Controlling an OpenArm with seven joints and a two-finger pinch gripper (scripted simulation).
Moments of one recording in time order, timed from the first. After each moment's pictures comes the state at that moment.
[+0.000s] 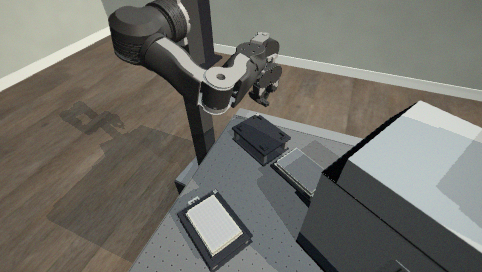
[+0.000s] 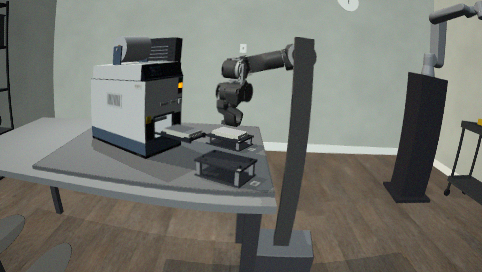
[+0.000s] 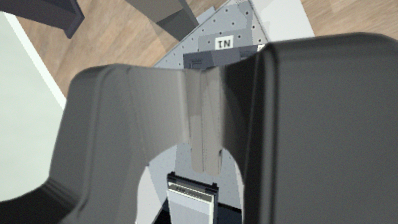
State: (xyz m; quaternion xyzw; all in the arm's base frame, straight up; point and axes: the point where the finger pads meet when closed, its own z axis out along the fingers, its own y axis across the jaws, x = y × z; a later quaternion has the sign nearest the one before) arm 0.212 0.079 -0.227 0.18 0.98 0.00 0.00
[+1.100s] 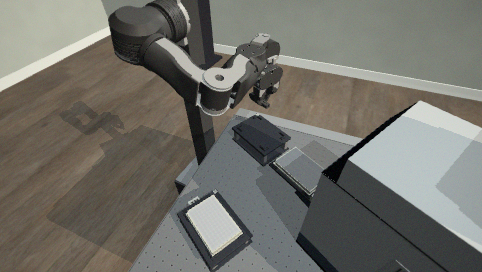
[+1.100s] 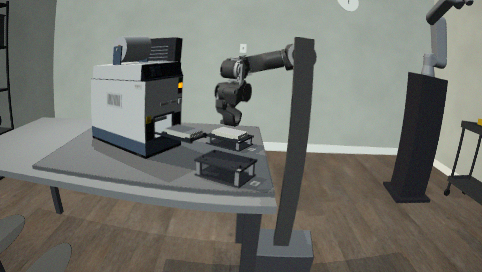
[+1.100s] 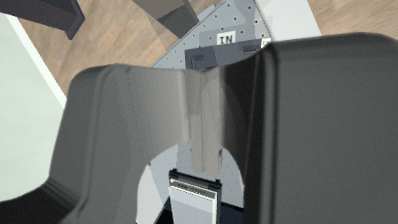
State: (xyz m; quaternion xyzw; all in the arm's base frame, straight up) arm 0.216 0.074 -0.227 0.19 0.98 0.00 0.00
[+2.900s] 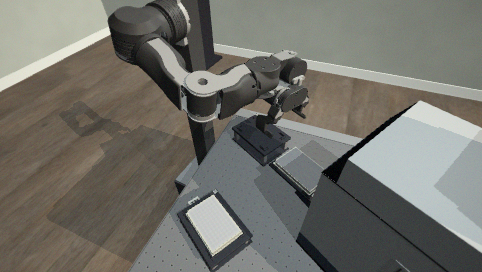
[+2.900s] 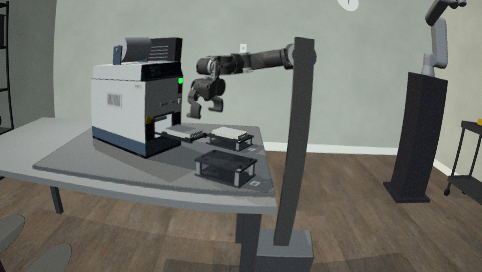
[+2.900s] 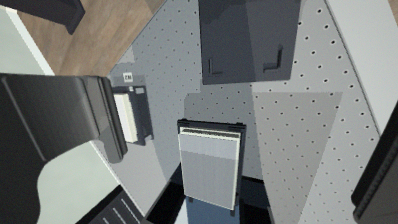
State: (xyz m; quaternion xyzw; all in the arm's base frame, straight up) arm 0.306 0.009 -0.224 0.20 0.98 -0.01 0.00
